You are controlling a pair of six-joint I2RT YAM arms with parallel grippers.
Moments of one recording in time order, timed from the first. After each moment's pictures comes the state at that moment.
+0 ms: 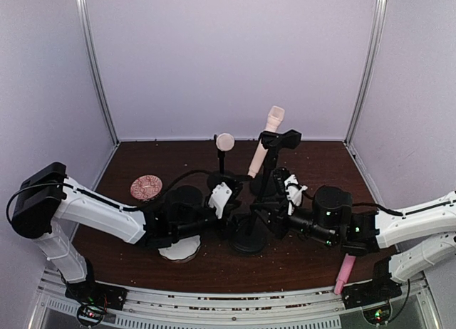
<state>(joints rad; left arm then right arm) -1.16 1.66 0.78 0.63 -0.10 -0.08 1.17 1.18 0.56 0.45 0.26 0.27</state>
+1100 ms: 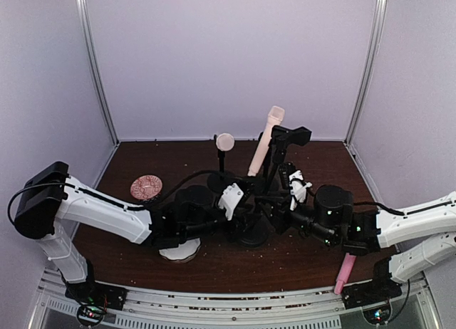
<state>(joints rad) -1.20 1.68 0.87 0.55 -0.12 -0.07 1.18 1.17 0.57 0.44 0.38 0.31</state>
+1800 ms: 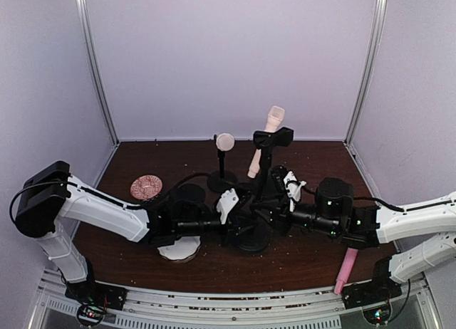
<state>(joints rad) -1.15 1.69 0.81 0.62 0.14 -0.02 1.10 1.17 0.57 0.43 0.05 0.20</state>
